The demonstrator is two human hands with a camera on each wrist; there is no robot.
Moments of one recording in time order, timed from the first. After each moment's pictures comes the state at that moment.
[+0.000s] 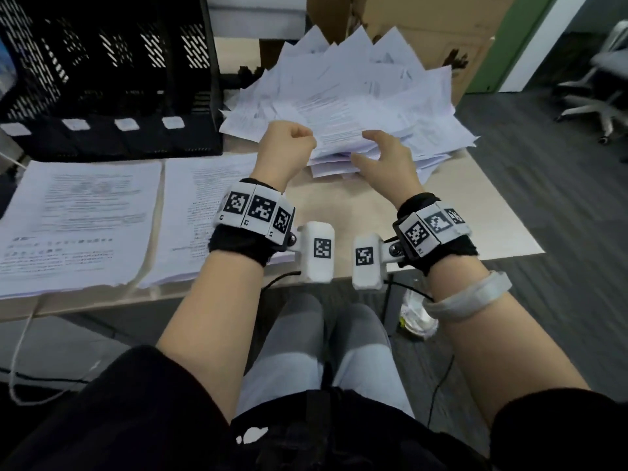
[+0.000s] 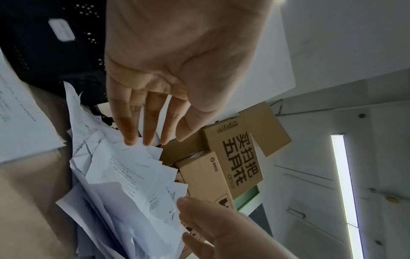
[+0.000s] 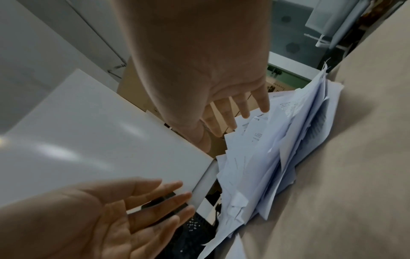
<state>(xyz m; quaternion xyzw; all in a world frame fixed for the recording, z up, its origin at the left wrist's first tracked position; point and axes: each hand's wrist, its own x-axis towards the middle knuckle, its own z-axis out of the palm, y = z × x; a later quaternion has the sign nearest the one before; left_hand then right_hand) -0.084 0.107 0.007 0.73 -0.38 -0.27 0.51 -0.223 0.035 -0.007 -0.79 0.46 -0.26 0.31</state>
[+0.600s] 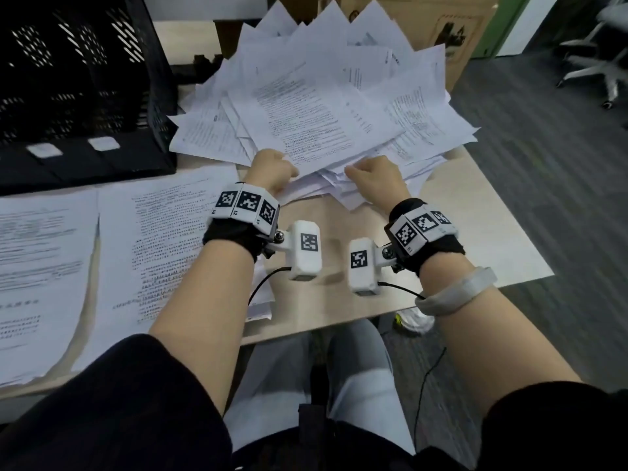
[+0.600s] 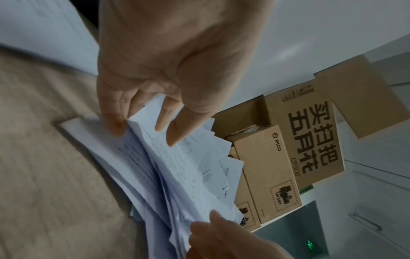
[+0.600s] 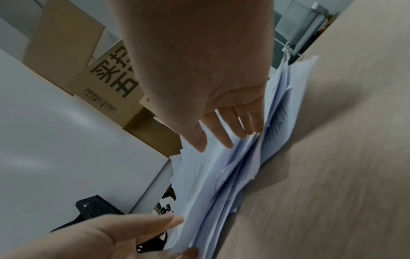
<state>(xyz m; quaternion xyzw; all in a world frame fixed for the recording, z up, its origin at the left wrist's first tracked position) -0.064 0.003 -0.043 0.80 -0.27 -0.38 0.38 -0.218 -0.059 -0.053 -0.76 0.52 -0.17 0.36</state>
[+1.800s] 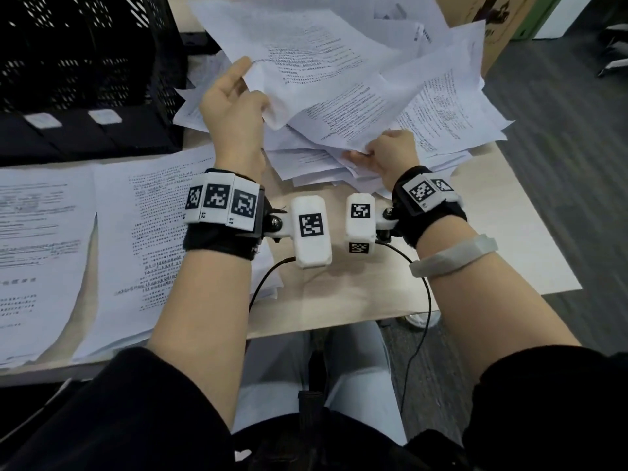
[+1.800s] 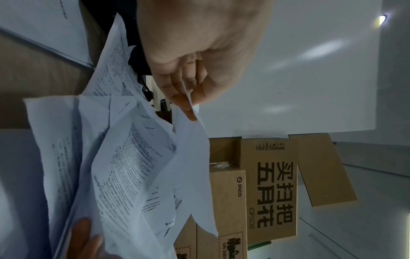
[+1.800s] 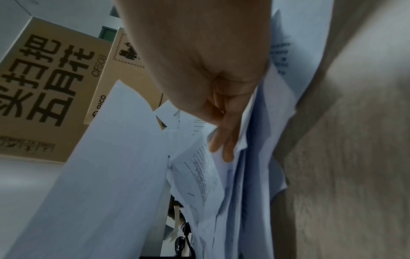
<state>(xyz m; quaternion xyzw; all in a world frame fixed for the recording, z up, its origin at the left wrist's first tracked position) -0.046 0.015 -0.013 0.57 -0.14 -0.25 0.77 -0.185 -0.091 -0.057 -0.49 0.53 -0.31 0.62</state>
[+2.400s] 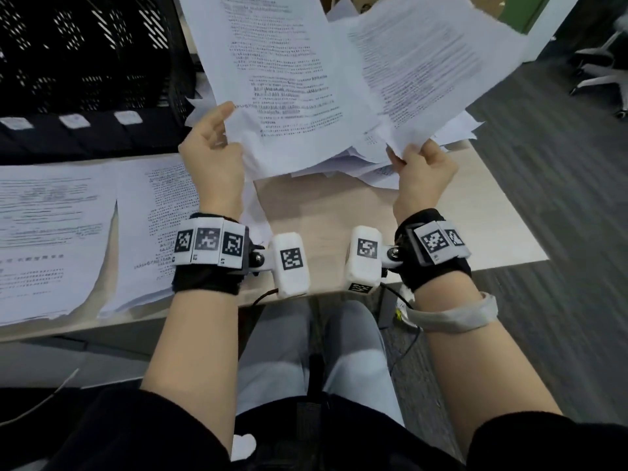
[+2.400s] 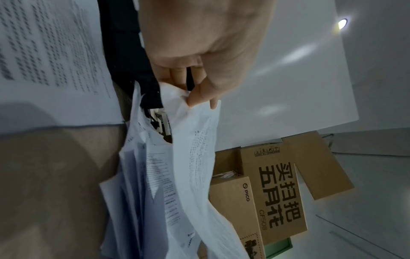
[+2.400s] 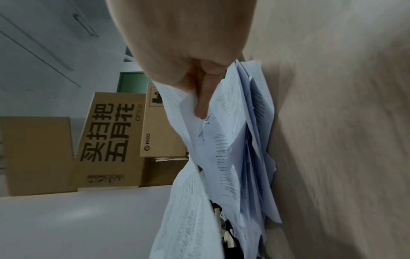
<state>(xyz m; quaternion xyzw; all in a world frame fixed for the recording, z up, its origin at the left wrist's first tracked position) -0.061 0.091 -0.035 0.64 -0.21 -0.14 0.73 -0.245 -0.031 -0.056 -0.39 0.43 -0.62 0.53</state>
